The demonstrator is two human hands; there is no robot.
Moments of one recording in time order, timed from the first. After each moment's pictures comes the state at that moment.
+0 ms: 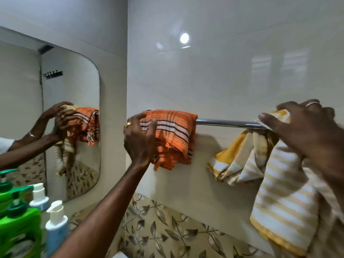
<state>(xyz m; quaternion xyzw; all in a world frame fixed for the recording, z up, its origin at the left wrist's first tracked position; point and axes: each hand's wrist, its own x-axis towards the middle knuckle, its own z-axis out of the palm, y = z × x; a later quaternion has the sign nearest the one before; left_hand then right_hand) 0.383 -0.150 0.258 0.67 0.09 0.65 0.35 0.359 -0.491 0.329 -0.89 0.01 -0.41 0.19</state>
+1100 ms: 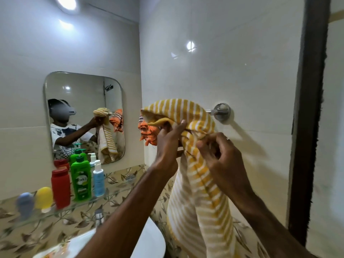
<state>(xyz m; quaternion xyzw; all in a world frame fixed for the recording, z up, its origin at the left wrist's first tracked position) 0.240 -0.456 0.247 0.57 0.00 0.39 0.72 0.287 -0.597 0.210 -0.66 -0.41 -0.30 0.55</state>
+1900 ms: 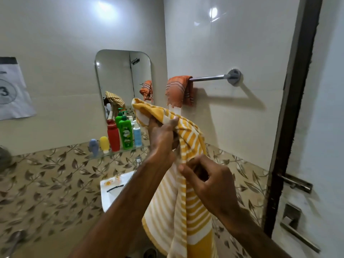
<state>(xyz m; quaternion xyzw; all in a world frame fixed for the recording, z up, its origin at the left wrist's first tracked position) 0.039 -0.546 0.189 0.50 0.15 0.46 0.72 0.080 -0.681 0.103 -0.64 -0.50 -0.20 0.54</state>
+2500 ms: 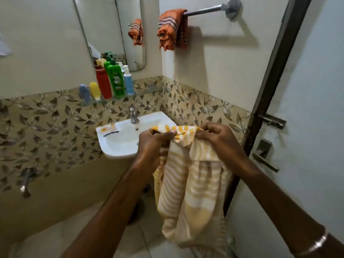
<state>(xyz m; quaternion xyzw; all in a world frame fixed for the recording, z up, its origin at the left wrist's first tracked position) -0.034 -0.600 0.037 0.52 0.30 0.31 0.73 0.079 -0.760 0.062 -0.69 -0.39 0.15 0.59</state>
